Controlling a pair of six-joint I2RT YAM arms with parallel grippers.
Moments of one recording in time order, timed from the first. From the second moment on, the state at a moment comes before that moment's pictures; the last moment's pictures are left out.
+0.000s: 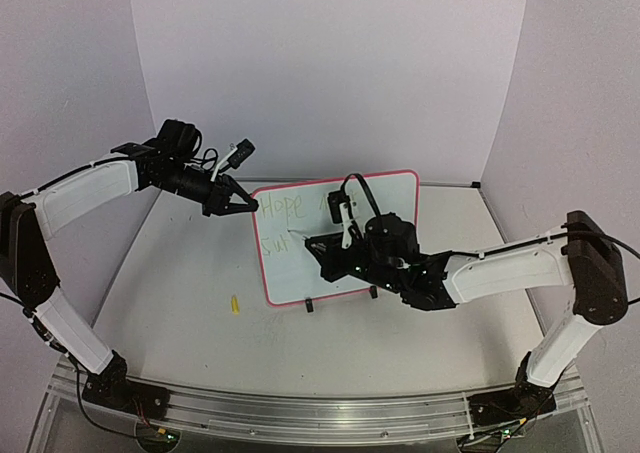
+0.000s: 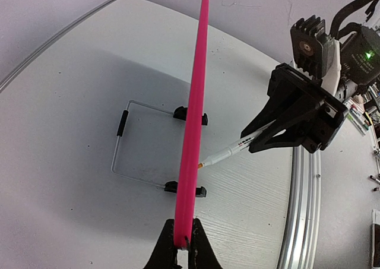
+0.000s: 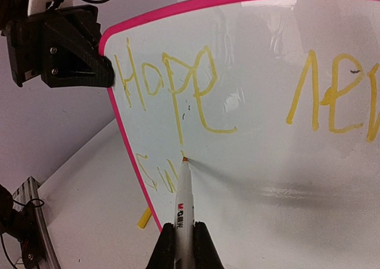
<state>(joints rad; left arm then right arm) -0.43 1.56 1.38 -0.62 0.83 0.36 1.03 1.67 0.95 0.49 0.16 0.37</state>
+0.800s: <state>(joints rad) -0.43 1.56 1.38 -0.62 0.82 0.36 1.03 1.68 0.89 0.50 0.15 0.41</state>
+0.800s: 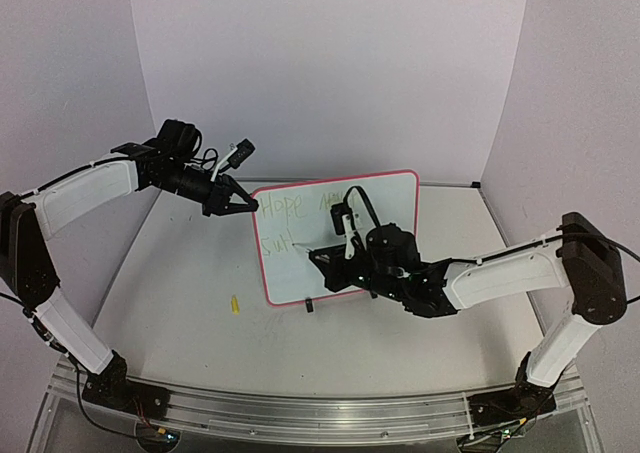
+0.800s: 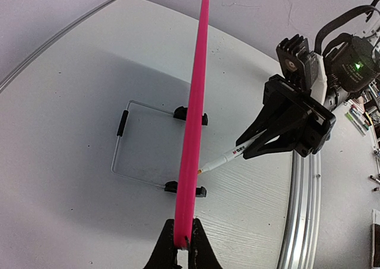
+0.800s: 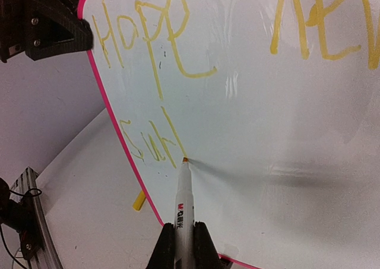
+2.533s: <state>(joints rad) -0.43 1.57 1.38 -0.62 0.82 0.36 1.03 1.63 0.87 0.54 0.21 0.39</state>
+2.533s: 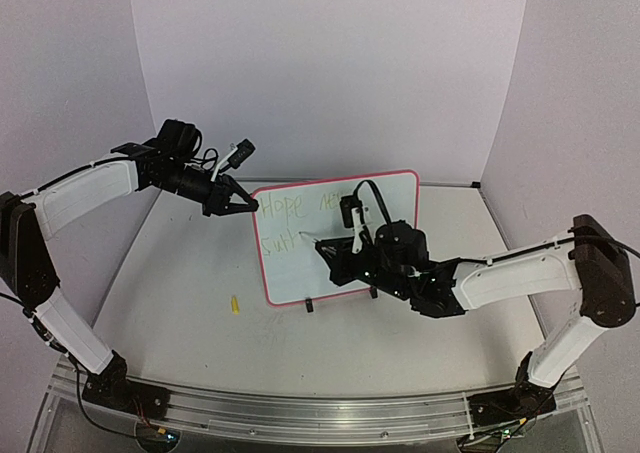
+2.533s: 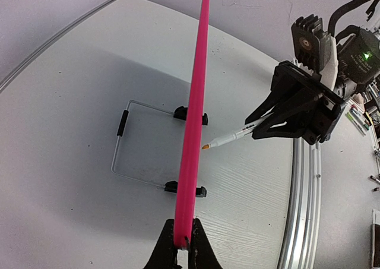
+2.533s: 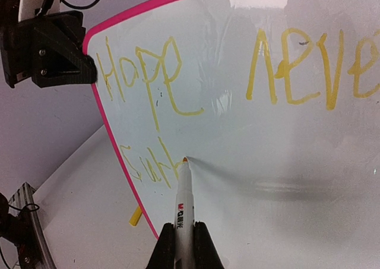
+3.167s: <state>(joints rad) -0.43 1.57 1.38 -0.62 0.82 0.36 1.02 1.60 0.81 0.54 0.13 0.36</state>
